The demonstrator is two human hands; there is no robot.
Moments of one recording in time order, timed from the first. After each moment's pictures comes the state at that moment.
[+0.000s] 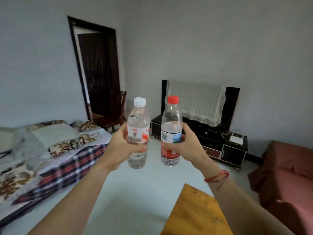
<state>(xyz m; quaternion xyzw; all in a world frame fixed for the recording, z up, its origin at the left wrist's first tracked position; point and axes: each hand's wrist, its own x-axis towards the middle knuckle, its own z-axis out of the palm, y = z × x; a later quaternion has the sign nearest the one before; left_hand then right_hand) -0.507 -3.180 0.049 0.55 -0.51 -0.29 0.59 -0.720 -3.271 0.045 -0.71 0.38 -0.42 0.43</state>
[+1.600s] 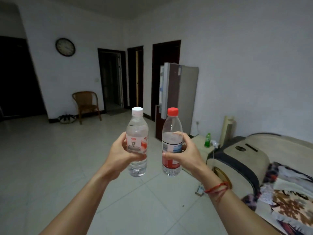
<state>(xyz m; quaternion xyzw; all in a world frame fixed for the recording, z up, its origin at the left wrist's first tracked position) -0.397 -2.584 0.048 0.72 0.14 0.31 0.60 -0.240 -2.762 0.034 -0.72 -0.36 0.07 0.59</state>
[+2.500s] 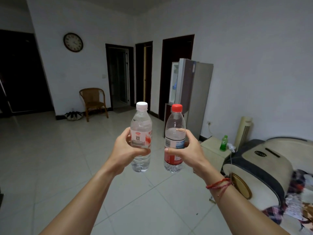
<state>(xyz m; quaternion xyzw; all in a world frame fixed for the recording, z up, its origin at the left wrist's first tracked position) -0.361 -2.432 0.039 0.72 0.15 0.33 0.59 -0.197 -2.596 0.019 -0.71 -0.36 0.08 0.60</state>
